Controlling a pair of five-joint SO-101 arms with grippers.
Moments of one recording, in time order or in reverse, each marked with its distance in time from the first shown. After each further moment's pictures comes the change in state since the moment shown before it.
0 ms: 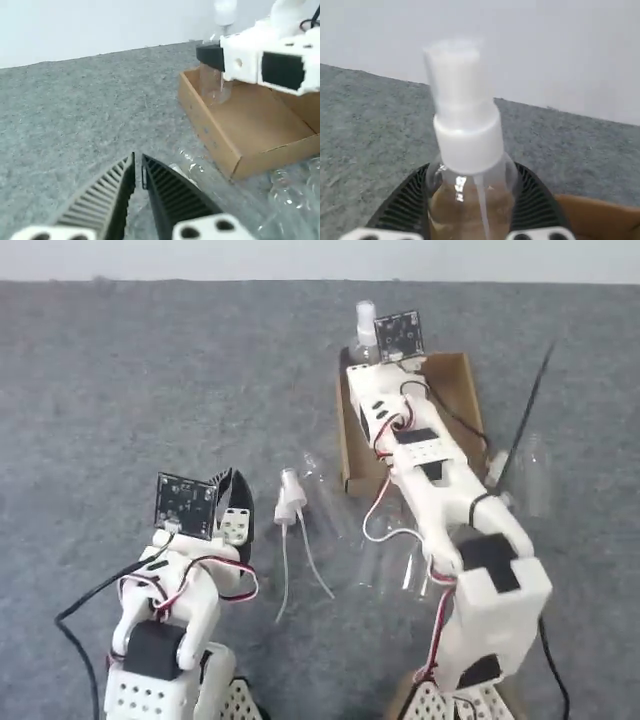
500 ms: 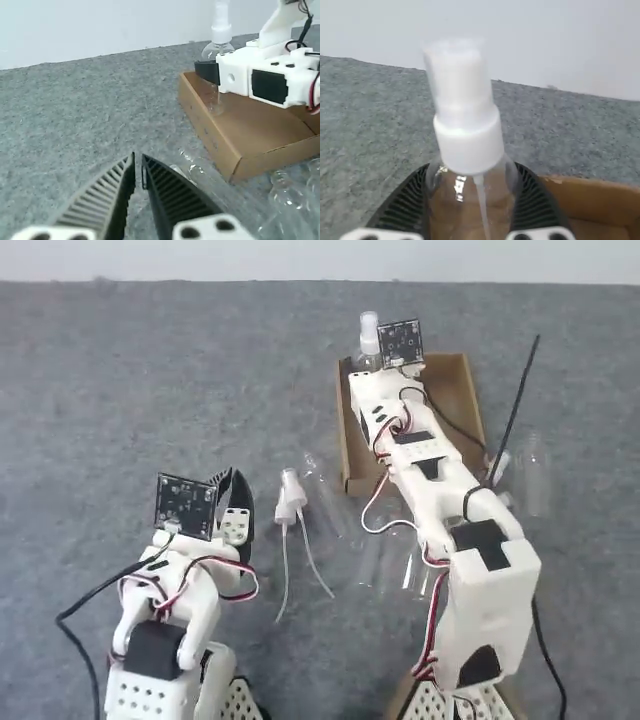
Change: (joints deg) left arm 0.0 -0.4 0.0 -0.1 0.0; right arm 0.7 6.4 -2.5 -1.5 -2.1
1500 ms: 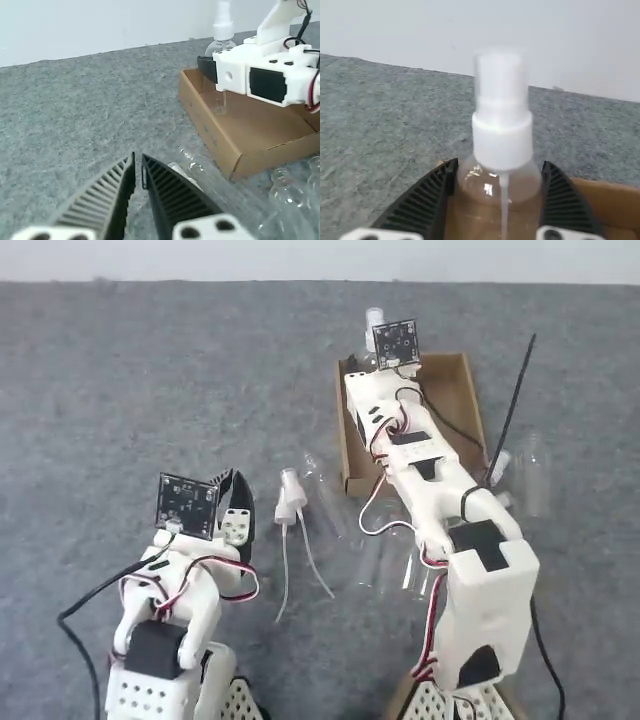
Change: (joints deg) left arm 0.1 0.0 0.5 0.0 0.0; right arm -0.8 0.0 0.0 0.0 -0.1
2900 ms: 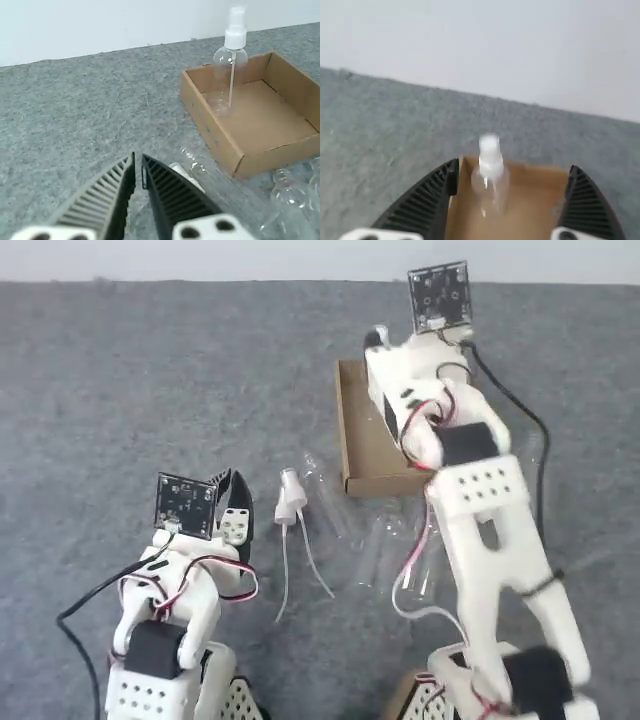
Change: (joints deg) left arm -0.4 0.0 0.0 0.0 0.0; right arm 0.1 -44.6 0.0 48.6 0.0
